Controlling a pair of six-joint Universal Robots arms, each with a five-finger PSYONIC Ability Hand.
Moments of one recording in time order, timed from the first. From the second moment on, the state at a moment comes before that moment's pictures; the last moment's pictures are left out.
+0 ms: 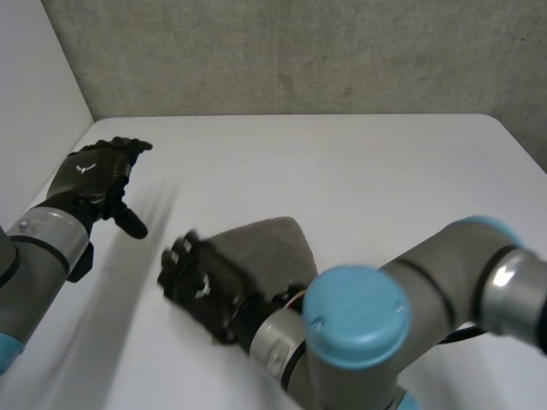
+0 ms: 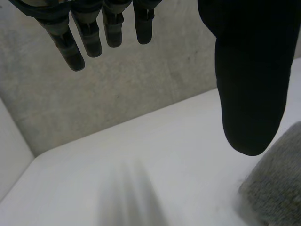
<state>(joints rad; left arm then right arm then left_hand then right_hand) 4.45 -1.66 -1.77 3.30 -1.52 3.19 2.49 -1.01 1.48 -0.30 1.31 2.41 0.18 0.16 0.17 0.17 0.03 0.21 0.23 0.22 0.23 0.07</state>
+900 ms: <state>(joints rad) 4.14 -2.12 -1.53 3.10 -1.72 2.89 2.13 -0.89 1.29 0.07 1.34 2.88 0.17 0.16 0.17 0.17 0.03 0.21 0.23 0.21 0.23 0.05</state>
